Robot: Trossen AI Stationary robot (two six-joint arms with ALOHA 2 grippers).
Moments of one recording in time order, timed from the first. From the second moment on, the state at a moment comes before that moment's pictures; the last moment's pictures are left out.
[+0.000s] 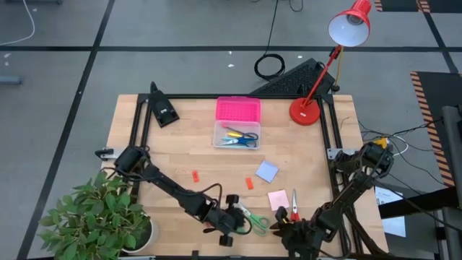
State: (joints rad) left arm -0.52 2.09 1.39 -0.05 -0.22 -0.27; right arm 0.96 1.80 0.91 -0.10 0.59 -0.02
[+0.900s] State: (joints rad) left arm -0.42 2.20 1.40 -0.05 -0.09 -0.26; right arm 0.86 1.88 0.91 -0.11 0.50 -0.05
